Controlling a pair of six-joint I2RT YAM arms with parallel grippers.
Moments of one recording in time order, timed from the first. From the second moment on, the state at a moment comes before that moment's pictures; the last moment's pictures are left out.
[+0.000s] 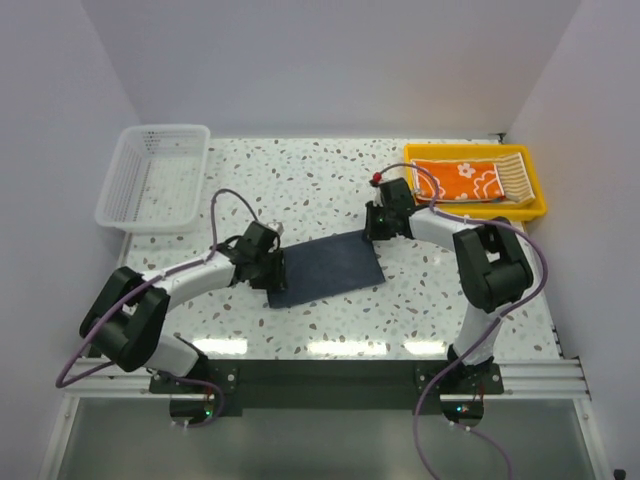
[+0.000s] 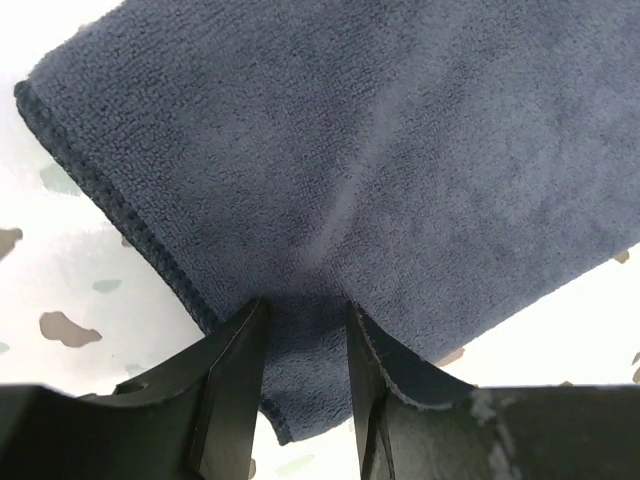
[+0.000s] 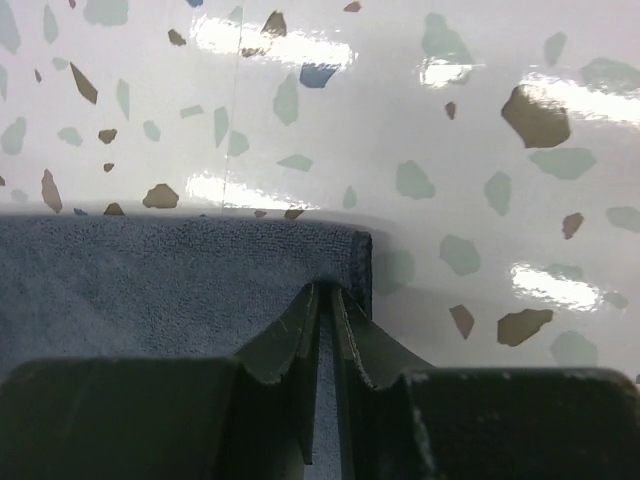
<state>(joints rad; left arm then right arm) -0.56 1.44 0.71 -0.35 0.07 -0.52 0.39 1.84 1.08 -0.18 -0.15 0.33</state>
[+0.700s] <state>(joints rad) -0.72 1.60 1.18 -0.47 -0.21 -0.28 0.23 1.25 0.90 -0.46 0.02 0.37</state>
